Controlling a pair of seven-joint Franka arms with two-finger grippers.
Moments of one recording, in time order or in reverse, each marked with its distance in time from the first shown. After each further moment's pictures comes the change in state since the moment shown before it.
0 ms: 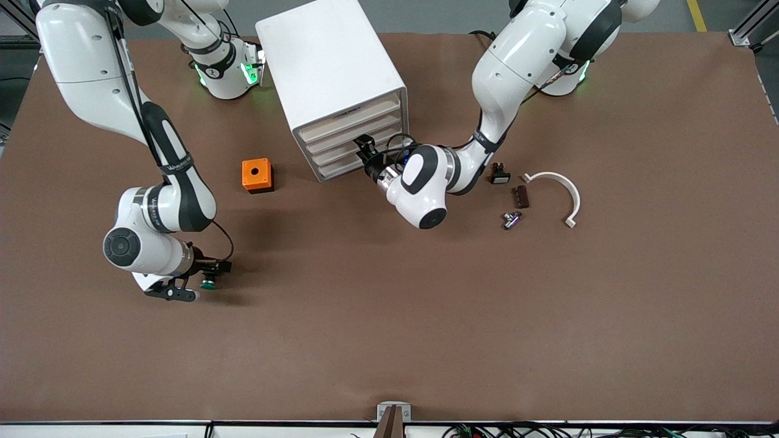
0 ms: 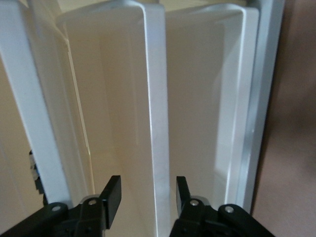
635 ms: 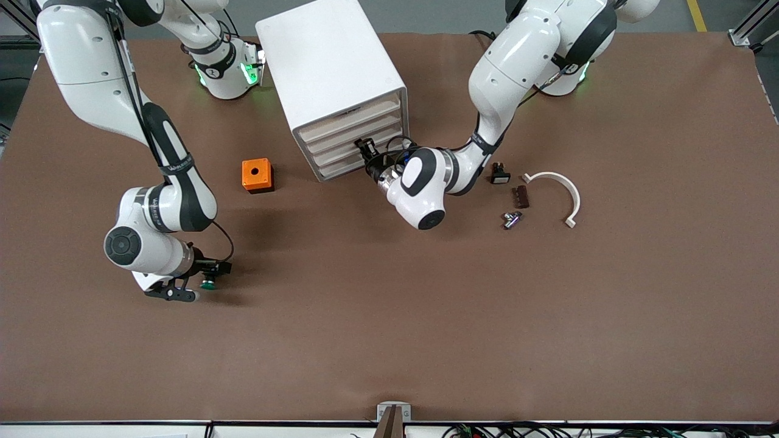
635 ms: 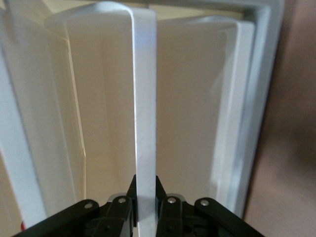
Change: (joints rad) left arm -0.005 0.027 0.029 0.009 -0.021 -0.026 -0.024; right arm 0.000 0.005 -0.003 -0.003 0.000 0.029 0.000
